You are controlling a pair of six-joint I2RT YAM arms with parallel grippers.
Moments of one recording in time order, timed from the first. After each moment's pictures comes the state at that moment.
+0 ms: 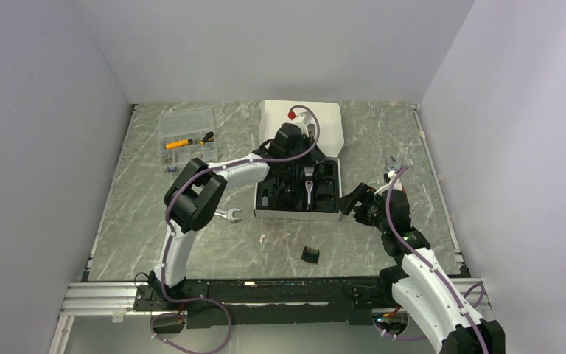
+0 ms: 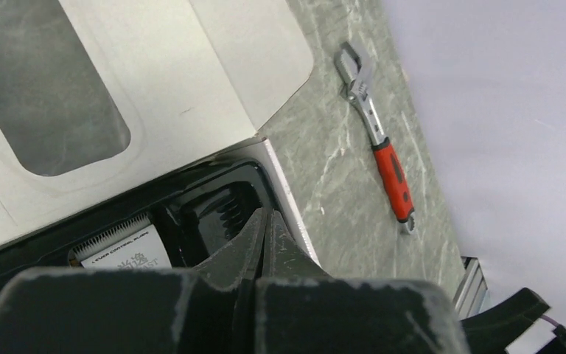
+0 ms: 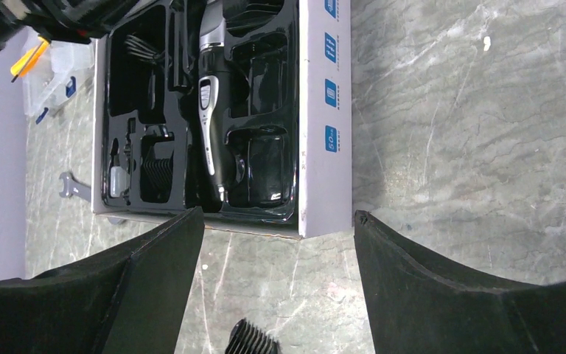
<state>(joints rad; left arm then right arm) -0.73 2.13 1.52 0.24 0.20 -0.72 0.21 0.68 0.31 -0.13 -0.14 0.68</state>
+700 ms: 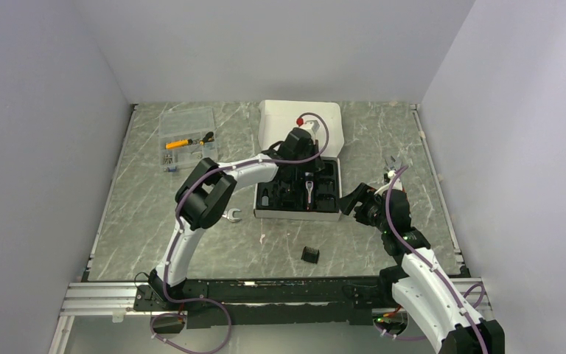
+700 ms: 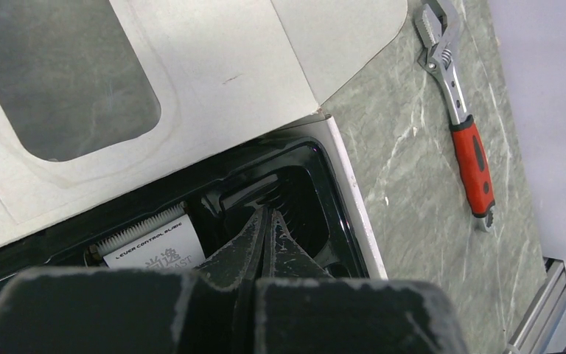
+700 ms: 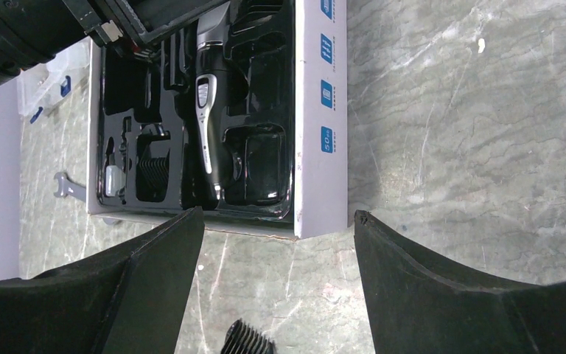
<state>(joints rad) -0.76 2.23 1.62 0.07 0.12 -0.63 0.20 0.69 0.31 -0.14 -0.14 0.66</state>
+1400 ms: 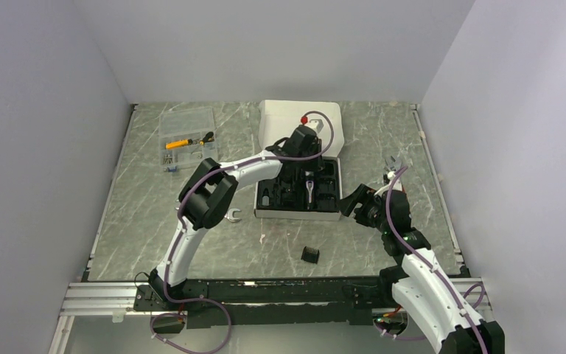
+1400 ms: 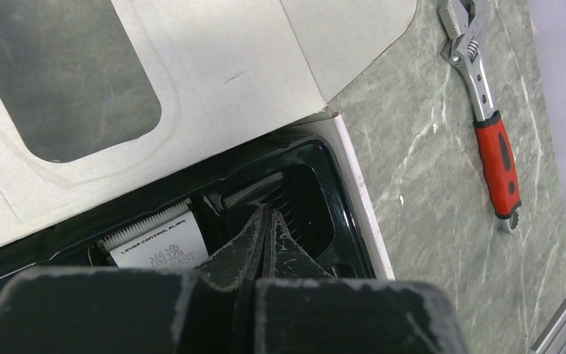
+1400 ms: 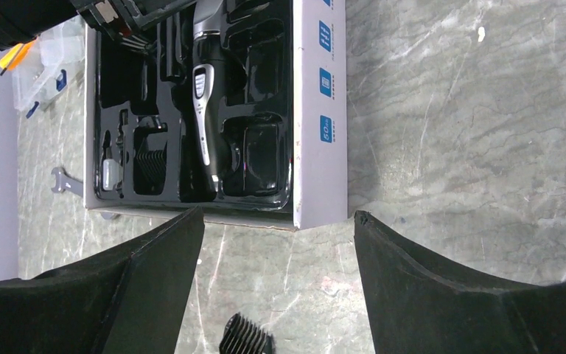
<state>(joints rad) -0.77 2.26 1.75 -0.11 0.07 -0.58 0.20 0.68 0.31 -0.15 -0.15 0.66</state>
